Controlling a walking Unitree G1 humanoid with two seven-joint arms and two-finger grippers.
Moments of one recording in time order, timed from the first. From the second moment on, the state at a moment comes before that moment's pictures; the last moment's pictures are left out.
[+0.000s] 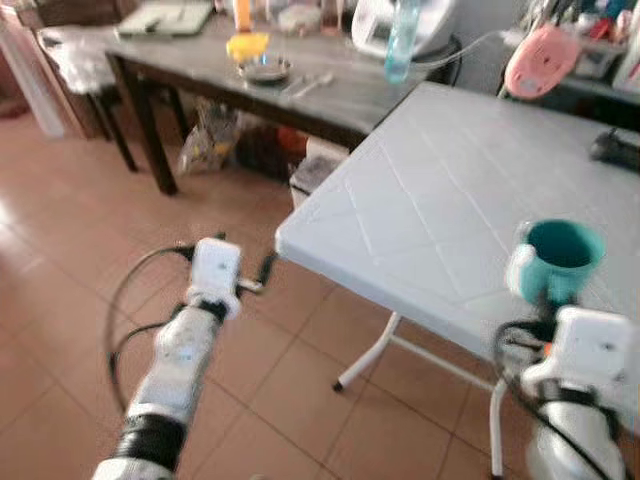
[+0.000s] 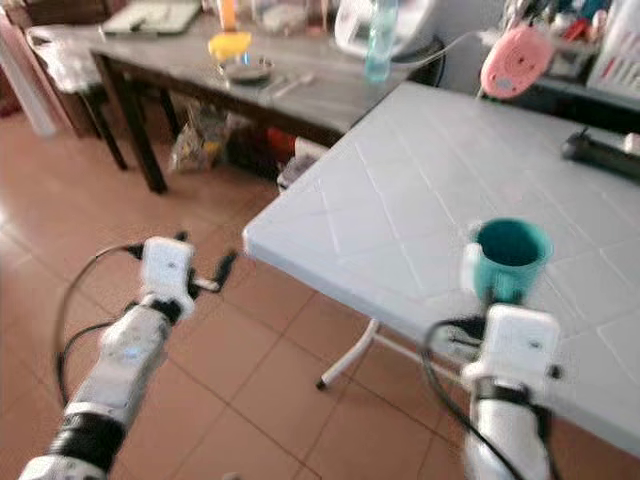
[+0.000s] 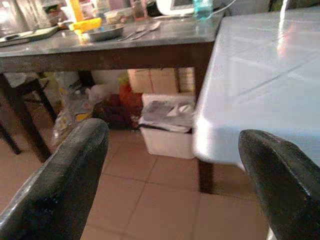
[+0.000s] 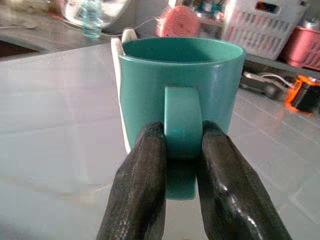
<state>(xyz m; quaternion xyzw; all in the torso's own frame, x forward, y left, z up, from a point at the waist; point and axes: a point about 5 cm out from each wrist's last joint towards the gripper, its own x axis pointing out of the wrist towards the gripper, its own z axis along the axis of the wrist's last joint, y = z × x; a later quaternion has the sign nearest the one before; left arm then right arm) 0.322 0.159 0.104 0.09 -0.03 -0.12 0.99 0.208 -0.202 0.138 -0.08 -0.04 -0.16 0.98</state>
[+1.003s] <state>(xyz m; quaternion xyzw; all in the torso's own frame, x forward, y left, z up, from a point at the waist) 0.325 0.129 0.107 0.07 -0.04 -0.16 0.98 0.206 -0.209 0.139 -0.09 -0.04 -0.18 0.98</state>
